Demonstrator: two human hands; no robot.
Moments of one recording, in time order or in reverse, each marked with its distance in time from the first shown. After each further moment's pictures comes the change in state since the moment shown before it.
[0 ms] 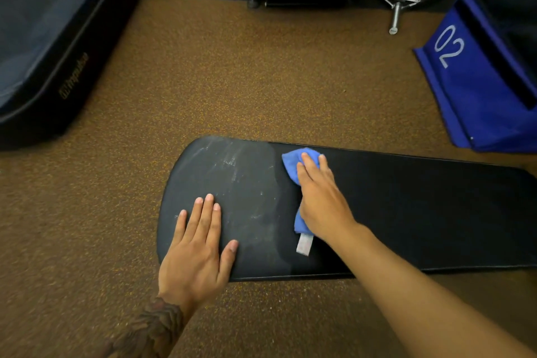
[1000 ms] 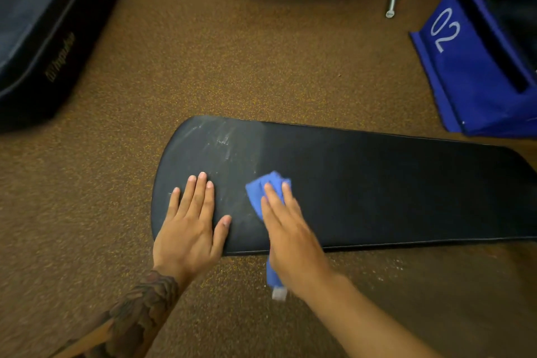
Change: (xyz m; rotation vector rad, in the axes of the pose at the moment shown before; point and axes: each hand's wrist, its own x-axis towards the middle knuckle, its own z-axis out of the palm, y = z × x) left_hand 0.000 0.002 -0.002 0.005 0.015 -0.002; right_hand -0.092 -0.048 0.035 0.103 0.058 -0.177
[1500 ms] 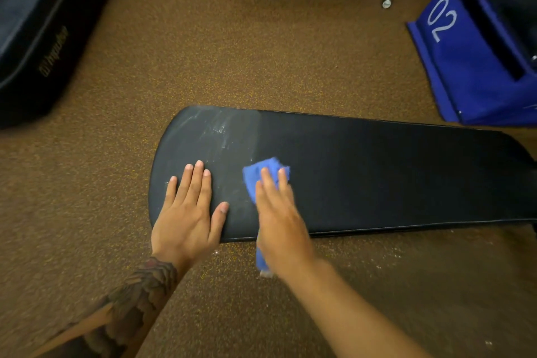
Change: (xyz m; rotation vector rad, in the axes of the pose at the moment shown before) left_hand 0.000 0.001 0.000 -0.012 0.013 -0.005; right_hand 0.005 -0.021 0.000 0.081 0.038 0.128
